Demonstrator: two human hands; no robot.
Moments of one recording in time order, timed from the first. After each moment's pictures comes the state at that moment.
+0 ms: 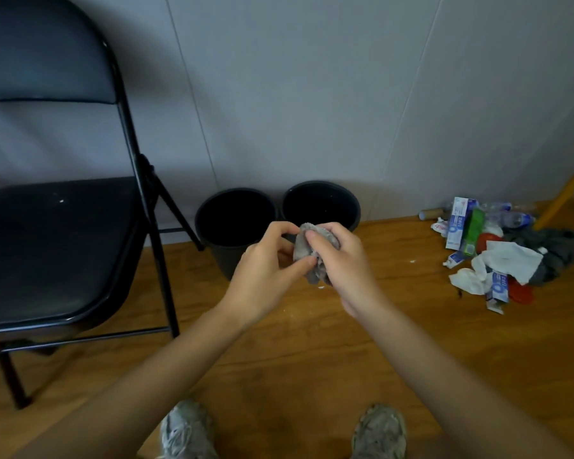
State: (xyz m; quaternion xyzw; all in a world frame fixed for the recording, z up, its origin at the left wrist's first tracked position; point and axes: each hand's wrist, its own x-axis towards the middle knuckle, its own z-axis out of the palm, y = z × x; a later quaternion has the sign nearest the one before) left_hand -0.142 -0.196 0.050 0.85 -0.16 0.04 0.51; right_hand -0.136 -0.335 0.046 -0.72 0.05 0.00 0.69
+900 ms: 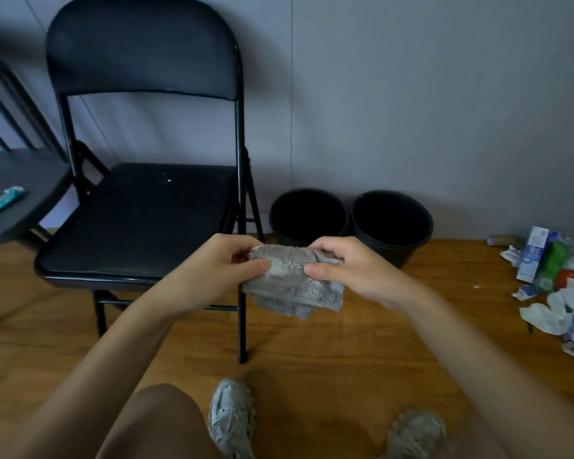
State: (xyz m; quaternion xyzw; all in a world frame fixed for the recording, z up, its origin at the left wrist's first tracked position) left_hand -0.195 -0.006 0.103 0.85 -0.11 -0.09 0.51; right_hand -0.140 -0.230 0.069 -0.79 -0.24 0.21 0.53
